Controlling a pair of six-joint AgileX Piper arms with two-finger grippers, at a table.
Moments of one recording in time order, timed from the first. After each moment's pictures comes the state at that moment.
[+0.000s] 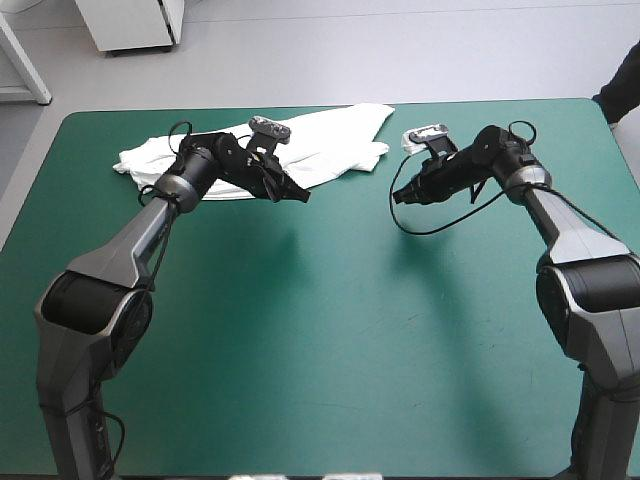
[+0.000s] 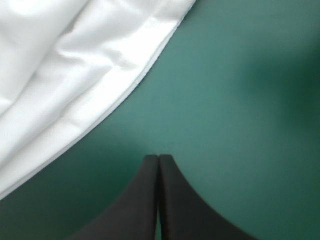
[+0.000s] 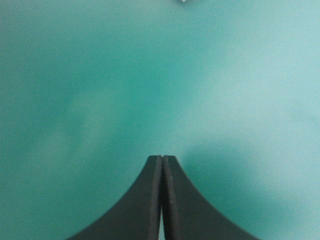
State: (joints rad) left arm -0.33 2.03 -1.80 -0.32 0.85 0.37; right arm 0.15 2.08 -1.76 0.57 0.91 -0.63
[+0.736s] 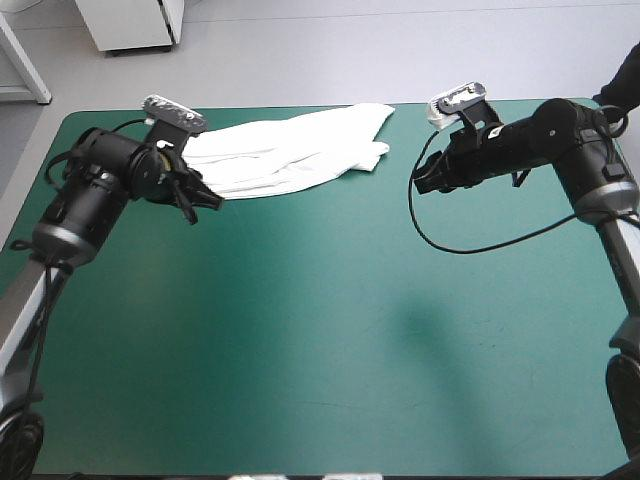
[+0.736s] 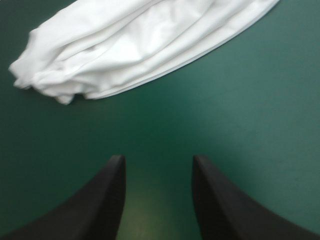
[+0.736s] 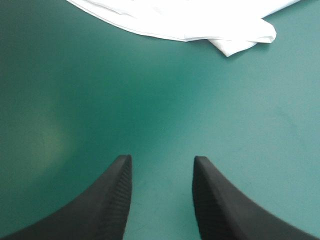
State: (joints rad) left arm -0.33 1.51 -1.57 0.25 1.08 0.06; right arm 0.15 1.63 -1.67 0.53 1.07 -0.59
